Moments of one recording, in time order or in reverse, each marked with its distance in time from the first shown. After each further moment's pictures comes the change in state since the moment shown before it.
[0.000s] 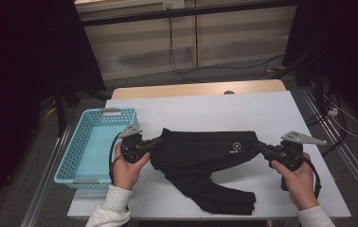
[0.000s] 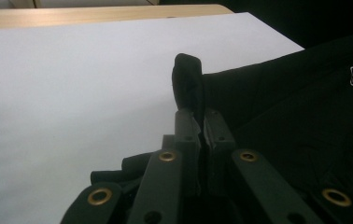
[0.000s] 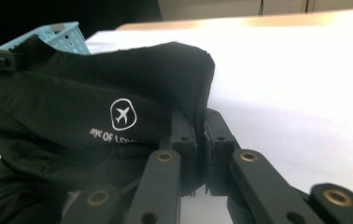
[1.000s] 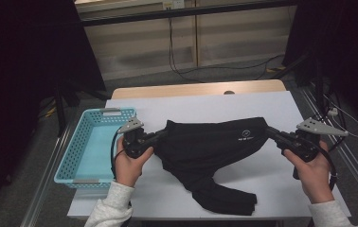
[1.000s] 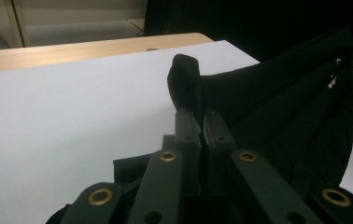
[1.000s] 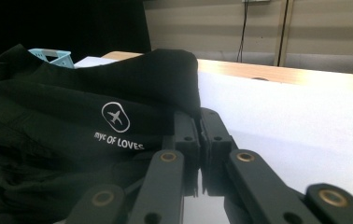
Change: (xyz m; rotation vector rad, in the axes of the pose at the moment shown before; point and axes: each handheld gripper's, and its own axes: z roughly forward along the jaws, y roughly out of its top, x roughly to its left) left arm -0.013 0.025 -0.002 -0.084 -0.059 0.013; right arm -0.006 0.039 -0.026 -0.087 -0.061 -0.094
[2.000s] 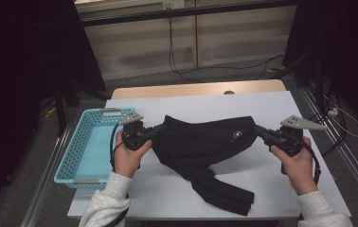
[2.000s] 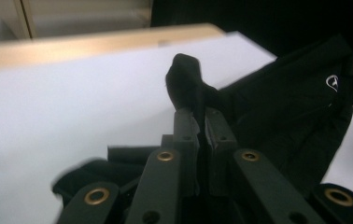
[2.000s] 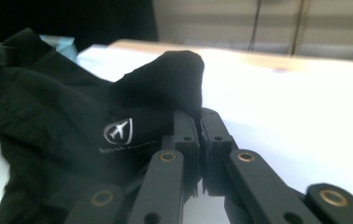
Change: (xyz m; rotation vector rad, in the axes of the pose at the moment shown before) left arm 0.012 -0.003 0.008 0.074 0.022 0.006; right arm 0.007 -0.008 0.034 0.044 0.039 -0.005
